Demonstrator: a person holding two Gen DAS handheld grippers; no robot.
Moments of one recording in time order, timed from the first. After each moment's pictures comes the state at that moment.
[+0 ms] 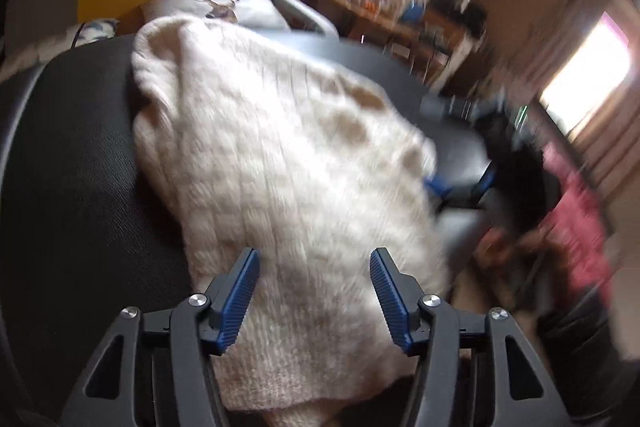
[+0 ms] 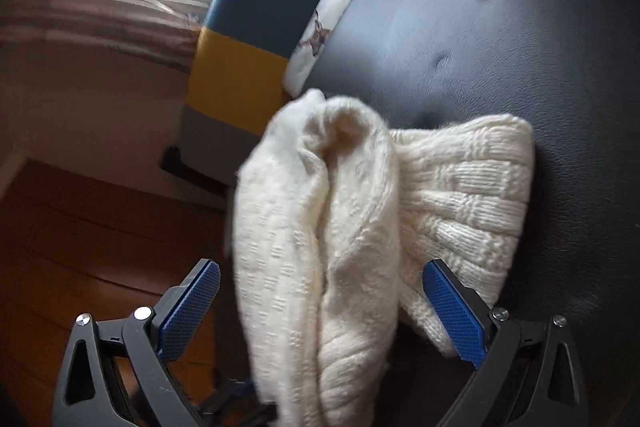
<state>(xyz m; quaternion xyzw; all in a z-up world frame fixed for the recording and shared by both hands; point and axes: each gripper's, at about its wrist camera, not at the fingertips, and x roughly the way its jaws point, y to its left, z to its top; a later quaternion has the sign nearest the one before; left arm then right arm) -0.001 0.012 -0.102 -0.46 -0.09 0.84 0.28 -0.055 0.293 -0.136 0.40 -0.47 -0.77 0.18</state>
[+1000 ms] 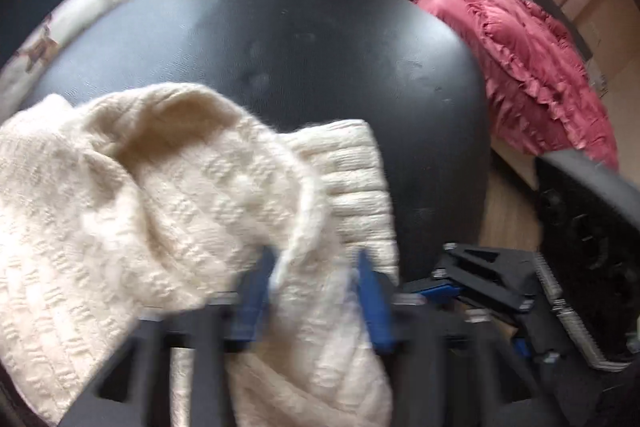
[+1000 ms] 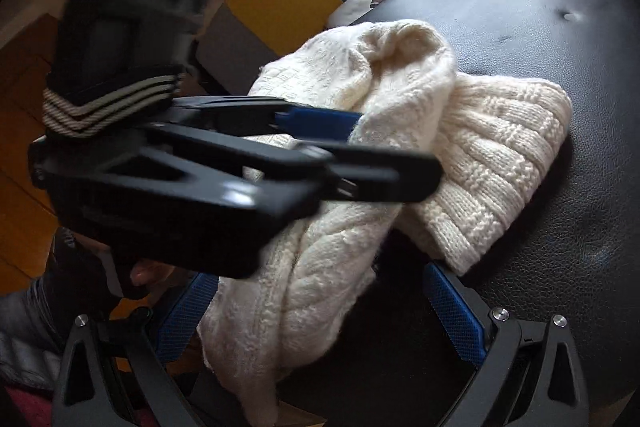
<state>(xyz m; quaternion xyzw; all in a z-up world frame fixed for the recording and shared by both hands) -0.088 0.225 -0.126 -0.54 0.19 0.70 0.42 -0.015 0.265 -0.143 0.44 -0.28 -0.81 0.27</state>
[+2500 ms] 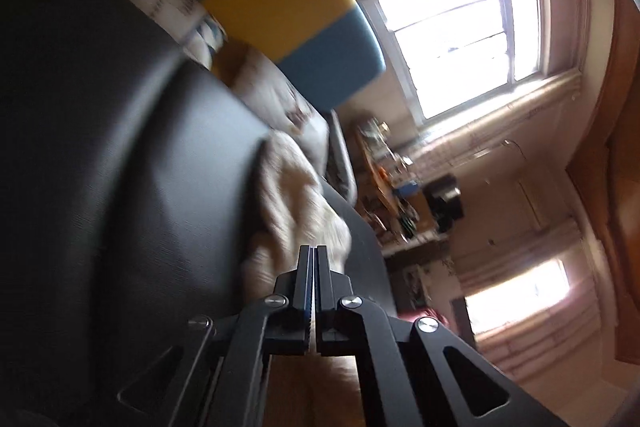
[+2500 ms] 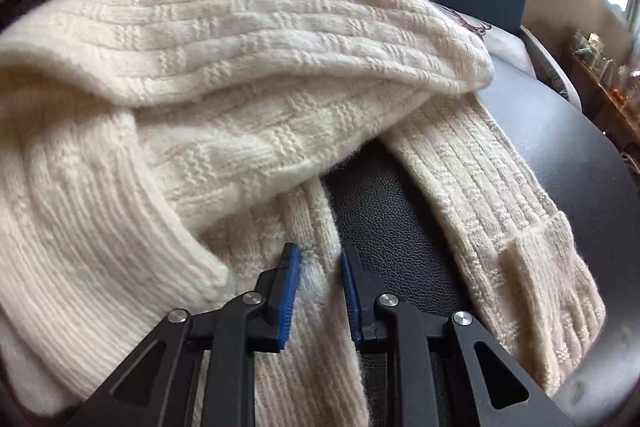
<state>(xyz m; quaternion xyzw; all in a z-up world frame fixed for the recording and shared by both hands) -0.049 -0.253 -0.066 -0.36 -0.43 0.80 0.21 -0.039 0.118 -0.142 0.47 0.12 -0.85 0.21</state>
